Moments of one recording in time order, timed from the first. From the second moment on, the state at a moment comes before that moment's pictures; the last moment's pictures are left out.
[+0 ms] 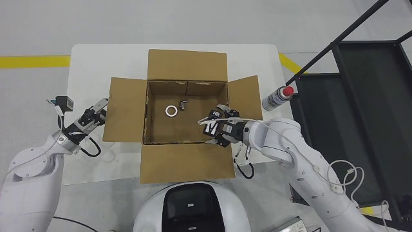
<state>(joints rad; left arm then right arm) 1.33 -1.06 -1.60 -1.31 -0.30 -0.38 -0.91 -1.34 -1.09 1.17 -1.98 -1.22 -0.60 0.83</state>
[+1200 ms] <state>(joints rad) 1.32 -1.05 -1.57 -1.33 -0.23 -0.34 -0.95 -1.17 -1.14 1.04 -1.81 -1.02 -0.43 0.62</state>
